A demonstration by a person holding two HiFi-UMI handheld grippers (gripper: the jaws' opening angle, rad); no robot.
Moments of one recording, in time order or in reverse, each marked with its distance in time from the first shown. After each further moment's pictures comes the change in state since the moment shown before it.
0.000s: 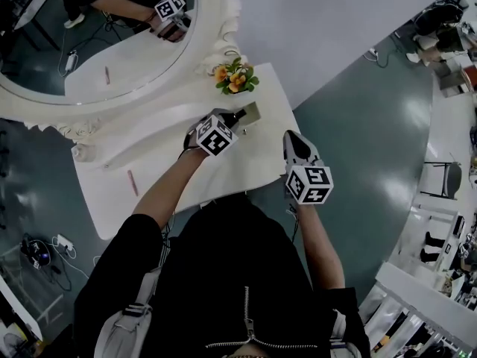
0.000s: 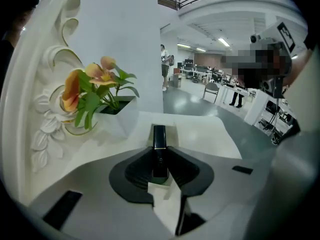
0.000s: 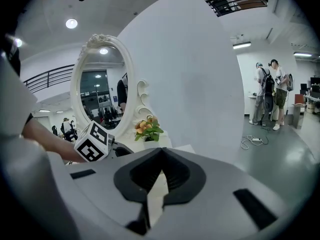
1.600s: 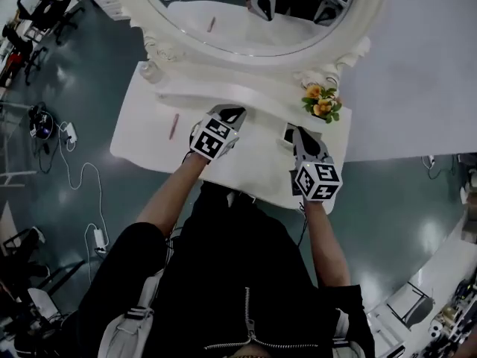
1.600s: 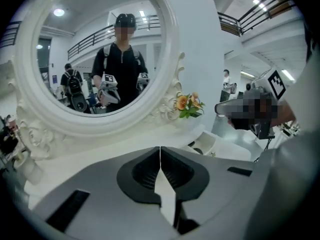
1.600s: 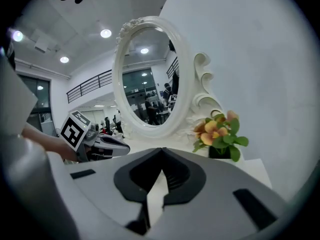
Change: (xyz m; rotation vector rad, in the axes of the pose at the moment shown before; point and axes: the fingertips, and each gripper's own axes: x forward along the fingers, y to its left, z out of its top) left arm -0.172 0.063 -0.092 -0.553 -0.216 0.504; right arm 0.104 0.138 0.012 -0.178 0.071 0.568
